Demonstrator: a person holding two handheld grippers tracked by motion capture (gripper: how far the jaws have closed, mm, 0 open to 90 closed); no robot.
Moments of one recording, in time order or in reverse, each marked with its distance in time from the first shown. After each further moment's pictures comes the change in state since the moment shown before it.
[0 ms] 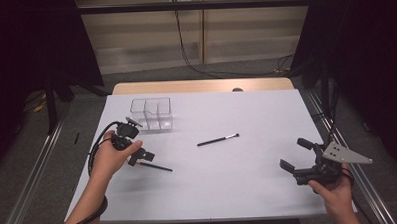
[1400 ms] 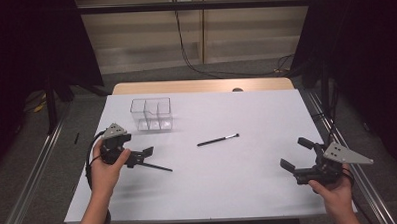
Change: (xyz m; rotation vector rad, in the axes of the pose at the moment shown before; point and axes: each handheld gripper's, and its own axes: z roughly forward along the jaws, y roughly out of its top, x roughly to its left) left arm 0.003 -0.042 -0.006 -0.571 -0.043 0.079; right arm 0.001 0.001 -0.001 -0.014 -0.006 0.007
